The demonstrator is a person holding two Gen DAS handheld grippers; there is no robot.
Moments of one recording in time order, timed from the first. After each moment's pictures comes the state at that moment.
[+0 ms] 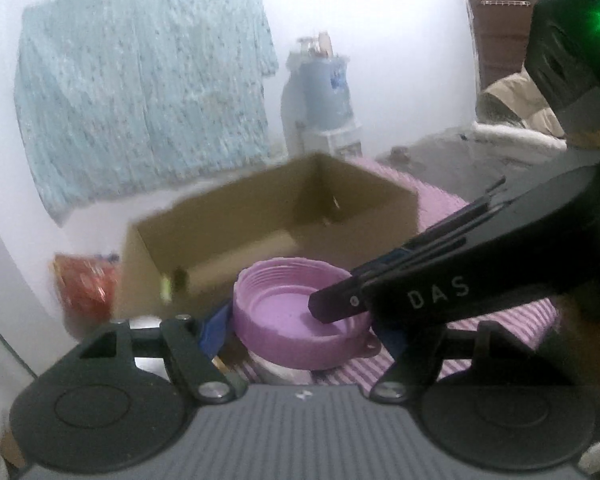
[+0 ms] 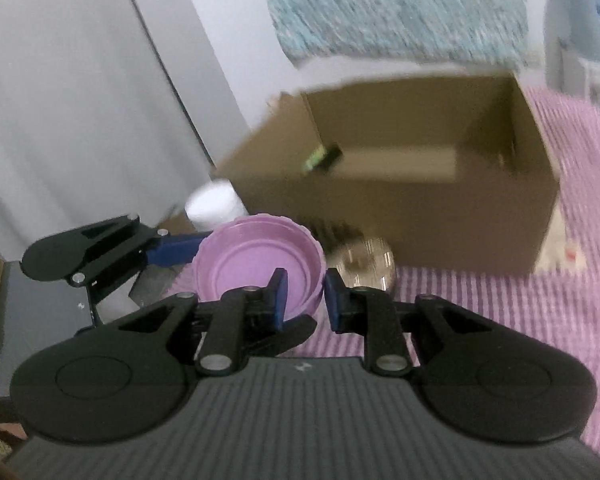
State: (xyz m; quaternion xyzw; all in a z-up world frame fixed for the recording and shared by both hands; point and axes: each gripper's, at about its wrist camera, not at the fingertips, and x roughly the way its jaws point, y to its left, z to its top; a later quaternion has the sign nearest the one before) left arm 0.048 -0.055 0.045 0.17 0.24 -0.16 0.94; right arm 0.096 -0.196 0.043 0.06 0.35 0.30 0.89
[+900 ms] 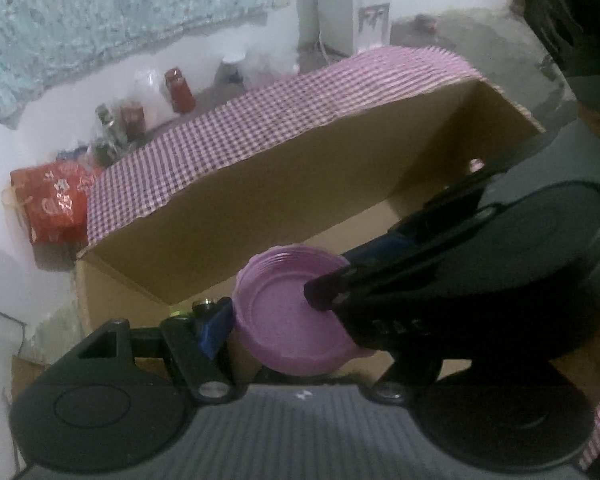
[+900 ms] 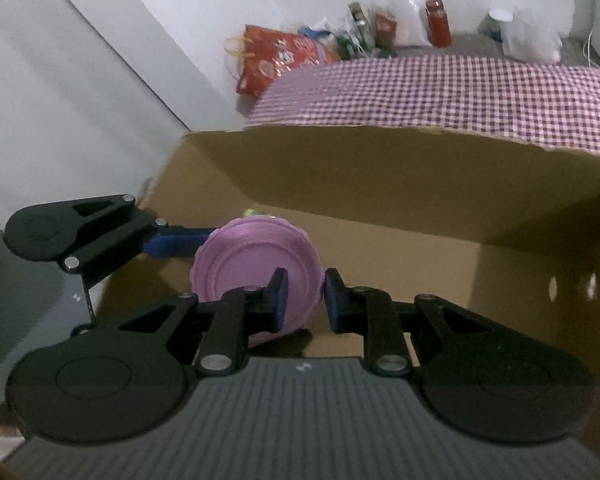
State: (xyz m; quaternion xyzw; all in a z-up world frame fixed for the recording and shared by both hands) left arm 0.342 -0.043 0.023 0.16 0.51 -0.15 0.83; right arm 0.390 -0.127 0.017 0.08 0.53 0.28 0.80
